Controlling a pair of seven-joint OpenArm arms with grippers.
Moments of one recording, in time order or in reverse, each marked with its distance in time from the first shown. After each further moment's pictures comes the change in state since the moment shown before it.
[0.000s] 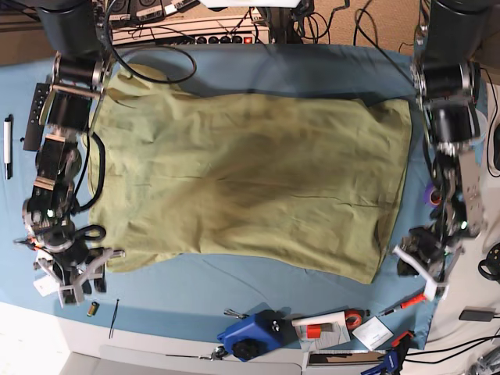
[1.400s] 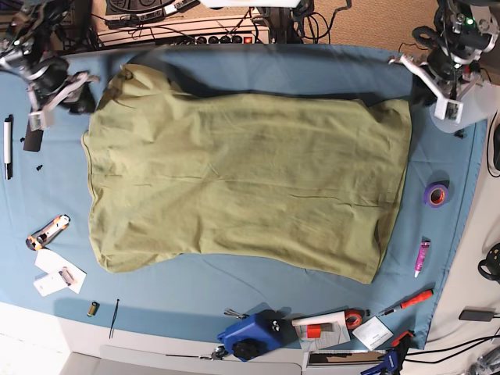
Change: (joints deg) left arm 63.4 4.3 -15.7 52.6 -6.5 -0.1 7.9; right arm -49.5 -4.4 34.1 19.6 36.1 14.2 -21.4
